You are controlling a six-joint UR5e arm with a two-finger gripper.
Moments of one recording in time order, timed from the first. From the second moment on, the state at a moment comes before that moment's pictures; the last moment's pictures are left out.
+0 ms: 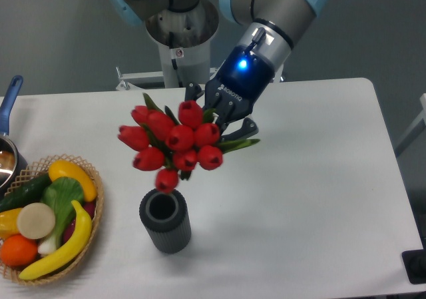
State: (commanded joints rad) arm 2.65 -1.75 -1.73 -0.72 0.26 1.08
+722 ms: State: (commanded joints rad) arm 2.63 -1.87 -1.74 -0.72 -0.03 1.26
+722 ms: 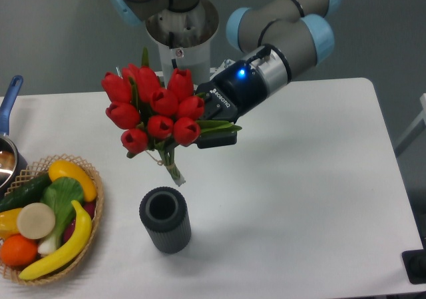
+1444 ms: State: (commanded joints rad) arm 2.60 -1.93 -1.69 -0.72 -0.05 1.26
